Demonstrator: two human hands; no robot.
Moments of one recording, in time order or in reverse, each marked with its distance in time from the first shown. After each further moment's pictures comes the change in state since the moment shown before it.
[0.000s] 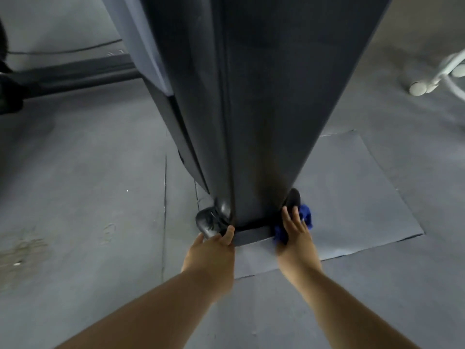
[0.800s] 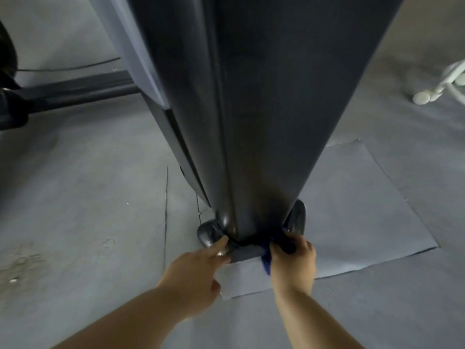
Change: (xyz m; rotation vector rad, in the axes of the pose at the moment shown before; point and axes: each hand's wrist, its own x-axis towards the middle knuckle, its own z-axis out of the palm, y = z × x) left_hand -0.011 -0.036 0.004 -0.311 0.101 0.058; right_hand -0.020 -0.054 0.010 0.732 0.262 0.437
